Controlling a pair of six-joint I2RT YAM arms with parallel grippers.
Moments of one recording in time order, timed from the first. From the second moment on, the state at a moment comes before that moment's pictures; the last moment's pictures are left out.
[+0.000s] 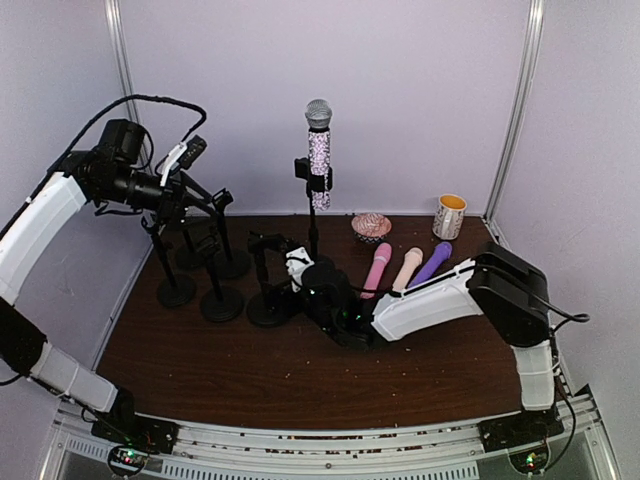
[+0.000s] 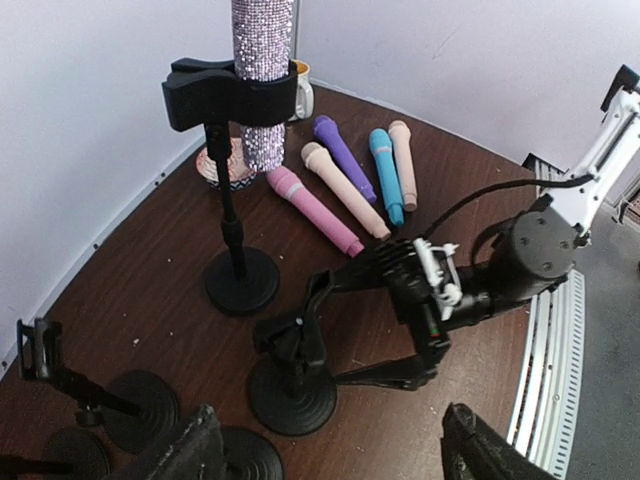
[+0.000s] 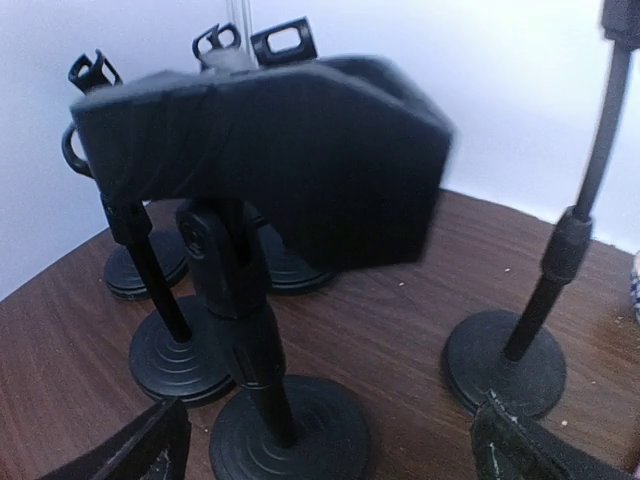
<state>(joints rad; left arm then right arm) -0.25 1.39 1.58 -0.97 0.79 0.49 1.10 2.12 1.30 0.60 0.46 0.16</state>
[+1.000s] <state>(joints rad) -0.37 1.58 1.69 -1.00 0.74 0.52 0.84 1.67 1.51 0.05 0.25 0.03</state>
